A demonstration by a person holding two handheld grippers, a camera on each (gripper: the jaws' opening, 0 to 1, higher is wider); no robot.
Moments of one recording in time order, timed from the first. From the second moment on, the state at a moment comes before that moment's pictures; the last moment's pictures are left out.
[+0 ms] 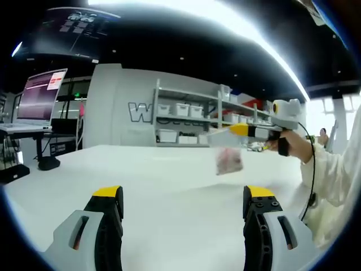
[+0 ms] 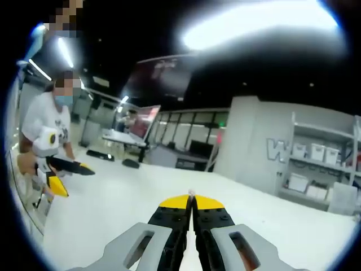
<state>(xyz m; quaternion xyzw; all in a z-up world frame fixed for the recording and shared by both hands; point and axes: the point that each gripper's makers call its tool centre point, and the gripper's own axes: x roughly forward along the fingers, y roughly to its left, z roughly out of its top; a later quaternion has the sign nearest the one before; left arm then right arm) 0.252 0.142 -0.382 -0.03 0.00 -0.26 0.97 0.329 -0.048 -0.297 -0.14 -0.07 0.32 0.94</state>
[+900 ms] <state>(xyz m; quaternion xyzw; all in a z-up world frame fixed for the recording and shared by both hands) 0.248 0.138 -0.383 -0.03 0.00 -0.26 0.96 0.282 -0.049 -0.324 -0.15 -0.05 0.34 0.93</state>
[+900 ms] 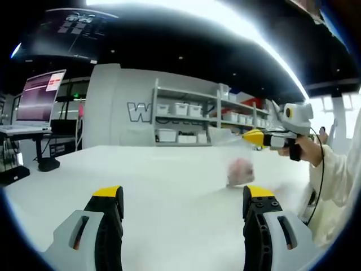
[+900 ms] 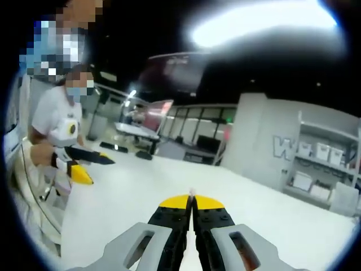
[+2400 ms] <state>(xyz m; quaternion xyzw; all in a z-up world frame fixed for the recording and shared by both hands) 0.241 0.139 -0.389 -0.04 0.01 -0.27 0.96 0.180 0.003 -0.417 -0.20 0.04 0.45 0.87</state>
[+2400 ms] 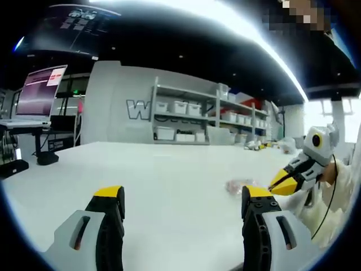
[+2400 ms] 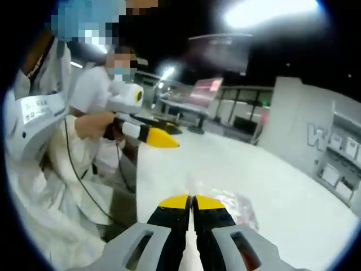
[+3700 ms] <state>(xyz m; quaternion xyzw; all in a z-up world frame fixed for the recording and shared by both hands) 0.238 0.137 -0.396 -0.03 0.01 -0.27 0.96 0.162 0.007 -0.427 -0.16 0.07 0.46 0.87</state>
